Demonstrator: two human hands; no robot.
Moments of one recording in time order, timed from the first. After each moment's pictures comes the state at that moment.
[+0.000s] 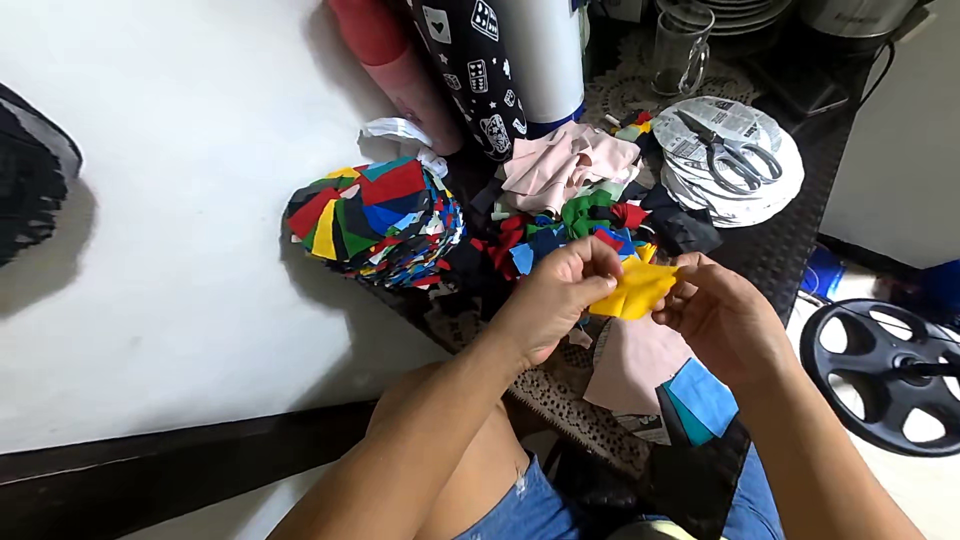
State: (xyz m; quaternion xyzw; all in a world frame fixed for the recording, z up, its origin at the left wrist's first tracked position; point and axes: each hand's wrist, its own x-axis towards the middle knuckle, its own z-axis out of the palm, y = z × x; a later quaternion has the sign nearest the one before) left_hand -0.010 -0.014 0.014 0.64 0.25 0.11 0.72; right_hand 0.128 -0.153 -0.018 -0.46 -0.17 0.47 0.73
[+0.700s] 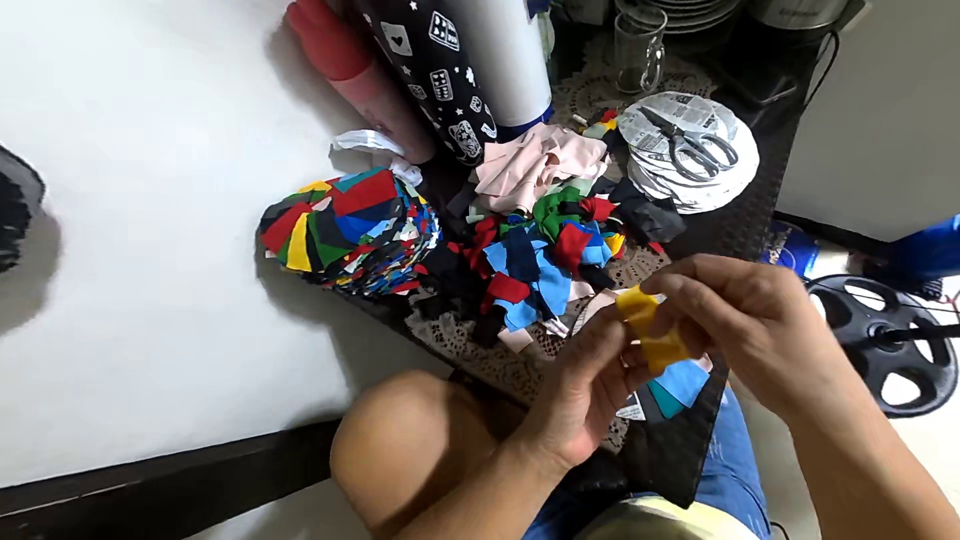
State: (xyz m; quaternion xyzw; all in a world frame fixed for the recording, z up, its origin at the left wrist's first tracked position) left_hand -0.027 -0.108 -0.032 0.29 0.12 0.17 0.93; right_hand 0.117 -0.205 0.029 -0.67 -0.42 0.23 0.57
